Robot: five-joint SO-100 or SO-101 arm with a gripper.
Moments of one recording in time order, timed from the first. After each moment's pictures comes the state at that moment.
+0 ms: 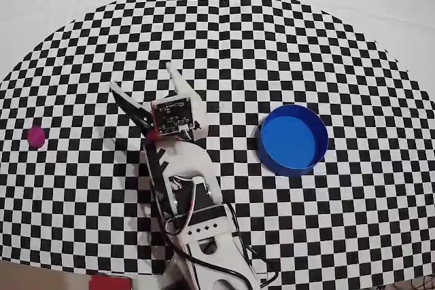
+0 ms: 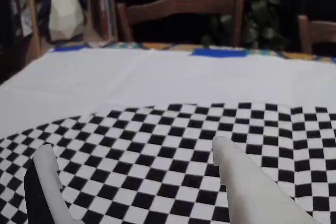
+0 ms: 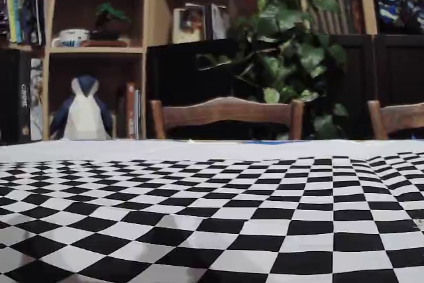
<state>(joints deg) -14.7 178.9 178.0 2.0 -89.8</state>
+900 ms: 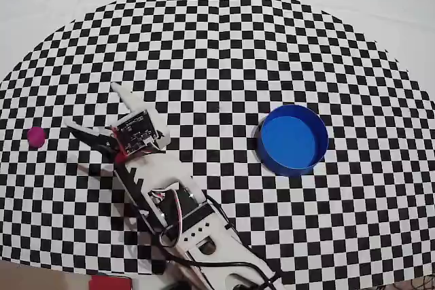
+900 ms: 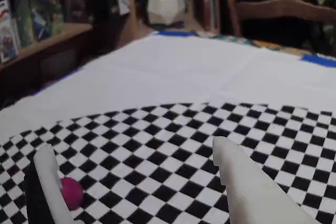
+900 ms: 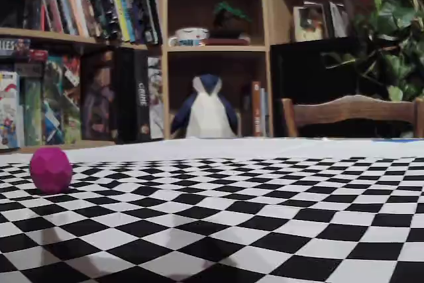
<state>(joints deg) -34.9 178.9 178.0 1.9 -89.8</state>
